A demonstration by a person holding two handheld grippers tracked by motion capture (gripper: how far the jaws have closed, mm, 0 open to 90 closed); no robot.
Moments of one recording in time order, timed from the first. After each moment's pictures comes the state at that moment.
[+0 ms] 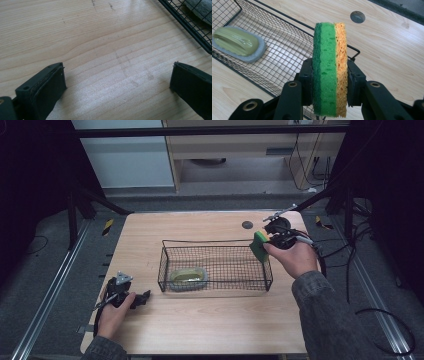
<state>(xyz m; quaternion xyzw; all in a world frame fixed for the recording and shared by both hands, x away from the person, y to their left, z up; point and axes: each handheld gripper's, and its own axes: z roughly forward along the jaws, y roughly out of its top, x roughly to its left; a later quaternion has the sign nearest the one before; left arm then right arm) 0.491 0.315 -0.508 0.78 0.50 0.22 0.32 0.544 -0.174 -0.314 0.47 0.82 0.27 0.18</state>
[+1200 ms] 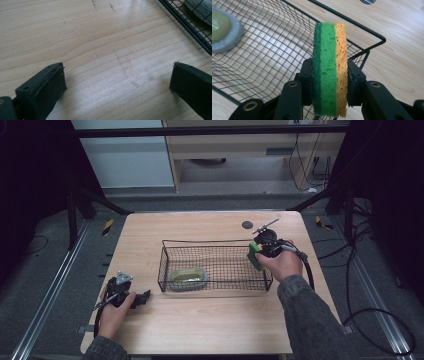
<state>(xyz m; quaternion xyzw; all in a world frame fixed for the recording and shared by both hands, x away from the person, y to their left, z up) 0.492 0.315 -0.508 0.77 0.50 0.22 0.32 0.567 -0.160 -0.376 0.47 0.84 0.22 0.18</state>
